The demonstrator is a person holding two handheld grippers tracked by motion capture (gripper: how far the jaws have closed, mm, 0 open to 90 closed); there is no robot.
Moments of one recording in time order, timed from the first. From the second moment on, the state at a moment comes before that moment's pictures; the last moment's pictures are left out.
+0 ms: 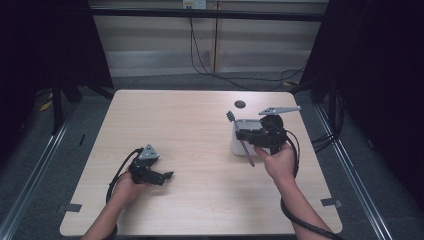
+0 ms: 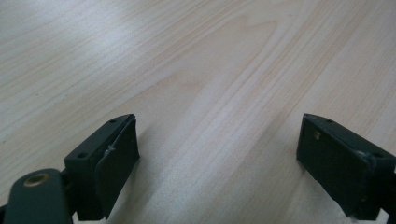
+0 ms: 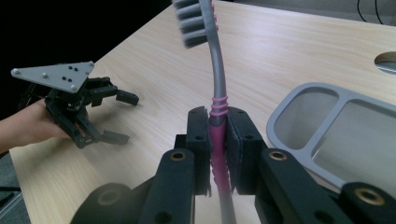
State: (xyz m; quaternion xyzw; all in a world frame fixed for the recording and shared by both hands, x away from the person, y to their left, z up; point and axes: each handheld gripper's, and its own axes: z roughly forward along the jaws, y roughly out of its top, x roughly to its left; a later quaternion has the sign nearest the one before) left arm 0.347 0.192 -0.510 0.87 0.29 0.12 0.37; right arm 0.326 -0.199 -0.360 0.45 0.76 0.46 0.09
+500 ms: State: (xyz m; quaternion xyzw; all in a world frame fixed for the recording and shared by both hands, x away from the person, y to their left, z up) left arm 0.347 0.192 -0.510 0.87 0.29 0.12 0.38; right arm 0.330 -0.216 -0.342 0.46 0.74 0.49 0.10
